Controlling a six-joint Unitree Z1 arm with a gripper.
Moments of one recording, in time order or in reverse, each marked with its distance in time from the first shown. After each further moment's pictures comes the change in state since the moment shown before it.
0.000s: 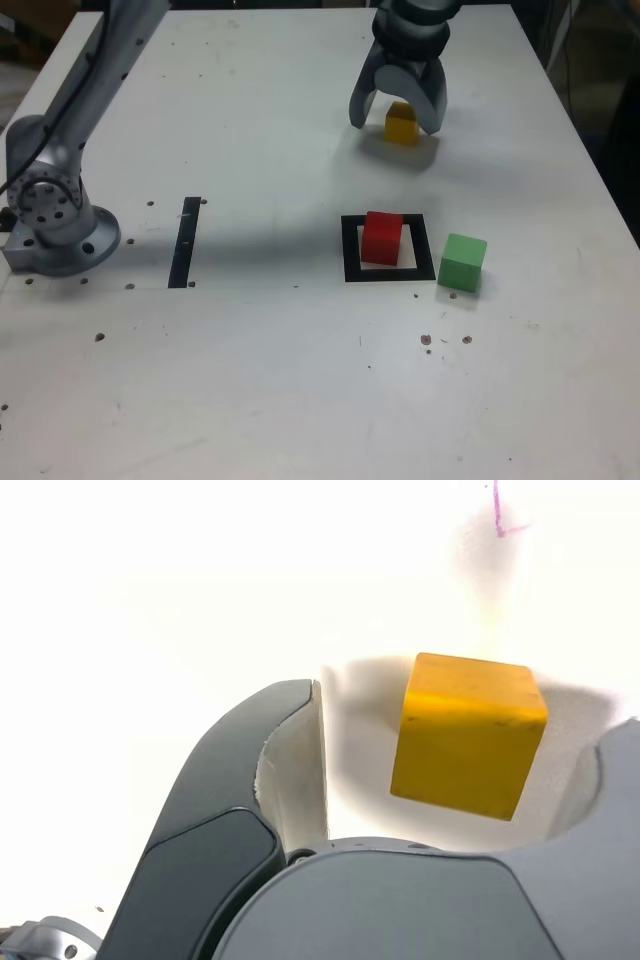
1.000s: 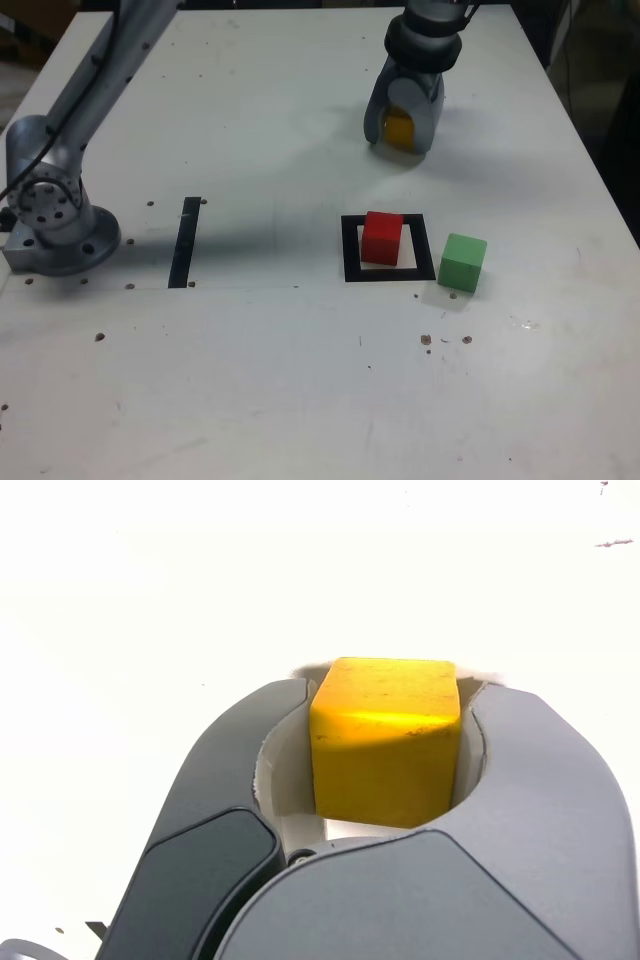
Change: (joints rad) arm -0.001 0.033 -0.018 -0.044 -0.067 0.030
